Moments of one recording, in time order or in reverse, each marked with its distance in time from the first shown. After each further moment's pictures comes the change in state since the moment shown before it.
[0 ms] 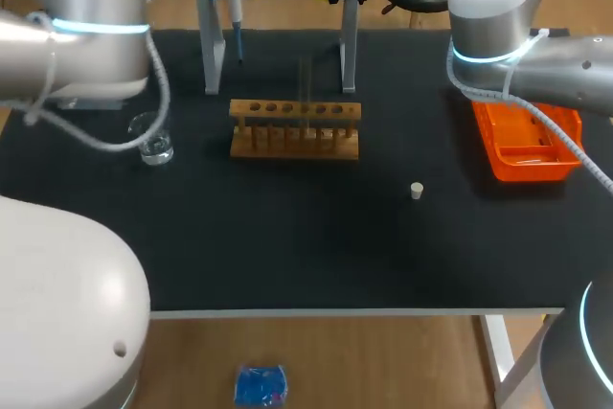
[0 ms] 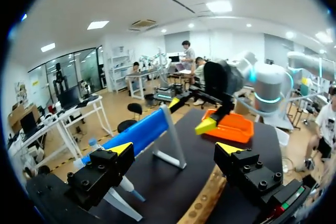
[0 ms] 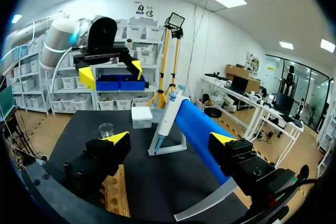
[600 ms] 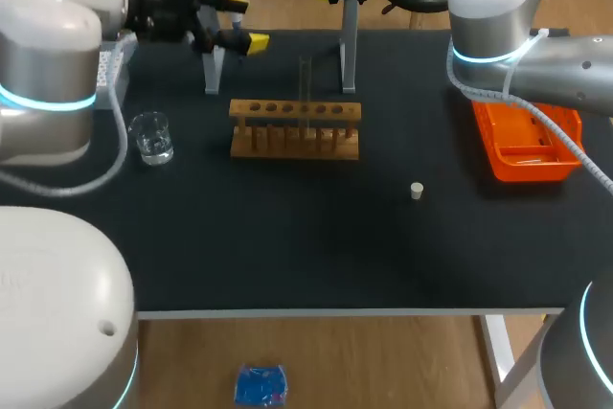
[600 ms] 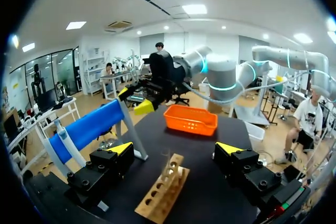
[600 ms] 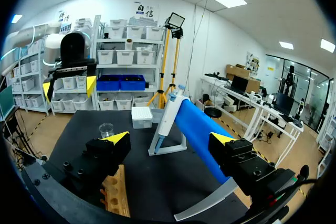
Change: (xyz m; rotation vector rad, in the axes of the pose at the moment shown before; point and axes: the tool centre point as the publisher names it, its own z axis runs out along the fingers) left arm 0.093 0.040 -0.030 0.015 0.189 0.007; right arm 0.000 0.000 0.000 0.000 0.000 0.000
